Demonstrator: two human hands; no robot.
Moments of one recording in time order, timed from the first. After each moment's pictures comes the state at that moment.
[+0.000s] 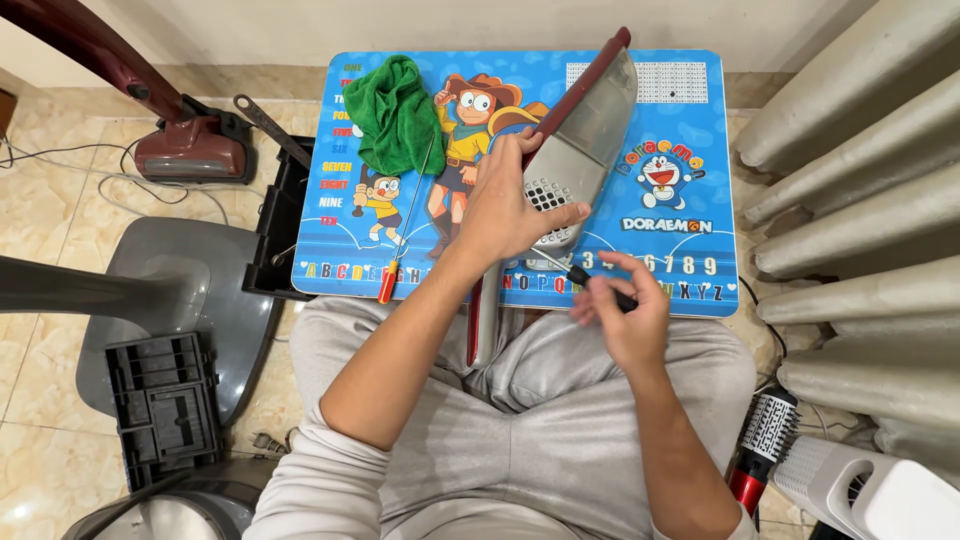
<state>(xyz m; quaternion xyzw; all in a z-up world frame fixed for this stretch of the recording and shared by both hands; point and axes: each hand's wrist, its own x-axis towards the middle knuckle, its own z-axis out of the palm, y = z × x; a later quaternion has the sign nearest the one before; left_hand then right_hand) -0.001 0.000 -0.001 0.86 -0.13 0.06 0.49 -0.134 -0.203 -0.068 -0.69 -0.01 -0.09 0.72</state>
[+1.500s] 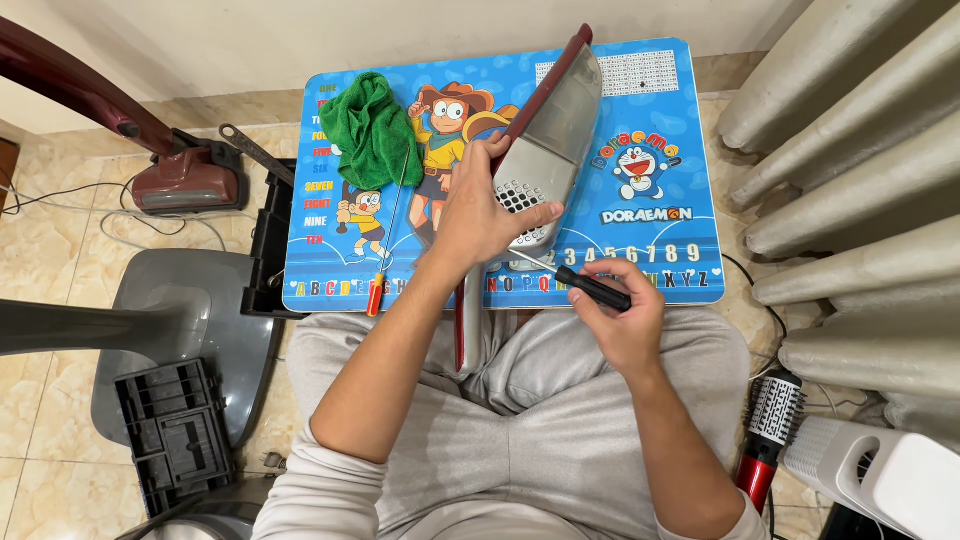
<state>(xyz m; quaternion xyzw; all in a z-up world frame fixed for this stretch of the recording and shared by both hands) 0.001 -0.001 0.002 0.86 -0.12 0.05 0.49 -0.135 -0.218 -0.080 -0.69 0.01 -0.14 0.71</state>
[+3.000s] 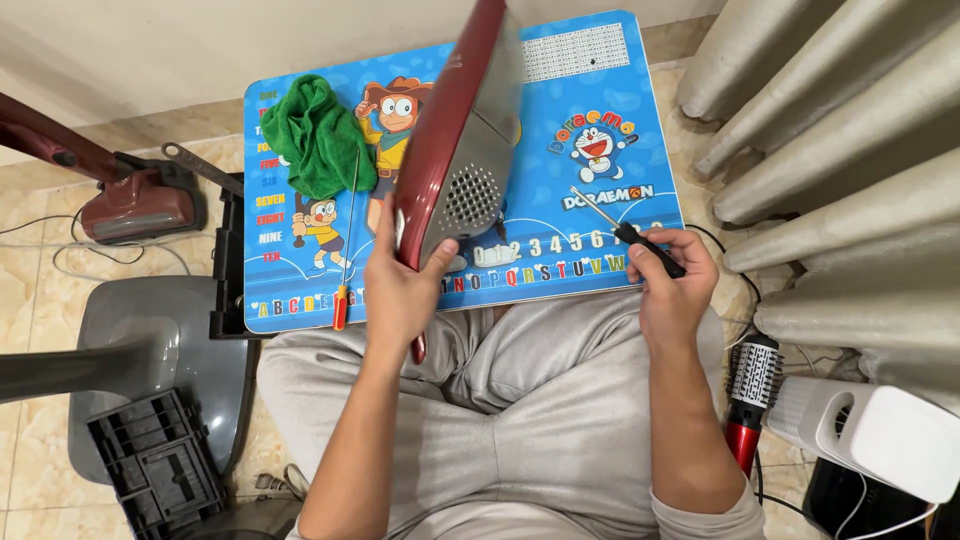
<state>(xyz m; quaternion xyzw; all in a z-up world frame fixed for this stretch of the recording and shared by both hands) -0.085 0.016 0.021 0.84 0.10 0.02 0.54 -0.123 -0.294 -0.110 -0.58 0.11 -0.27 0.76</state>
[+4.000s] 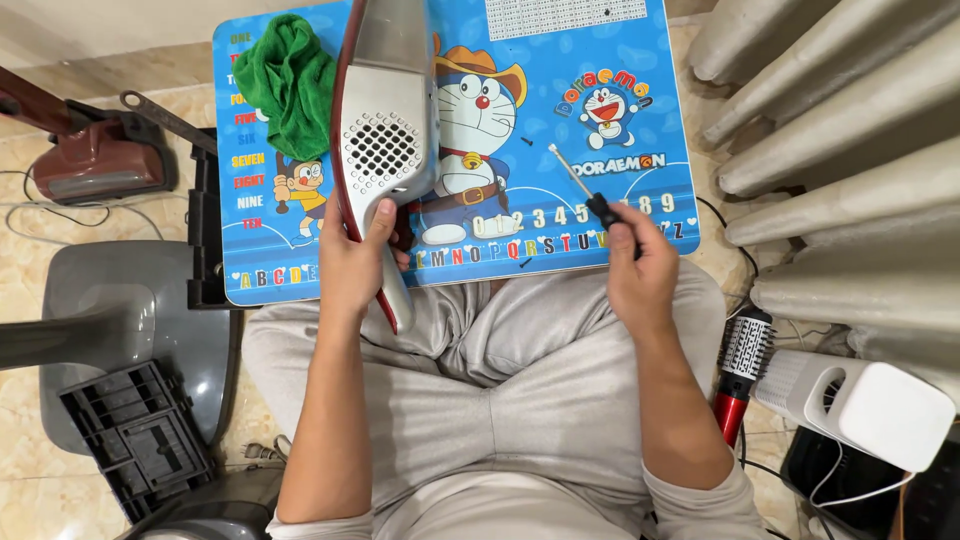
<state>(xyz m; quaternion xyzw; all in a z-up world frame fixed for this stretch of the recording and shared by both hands) -0.067 0.085 -0.051 0.73 0.14 0.00 0.67 -0.136 -0.265 -0.097 -0.79 0.03 -0.21 0.58</state>
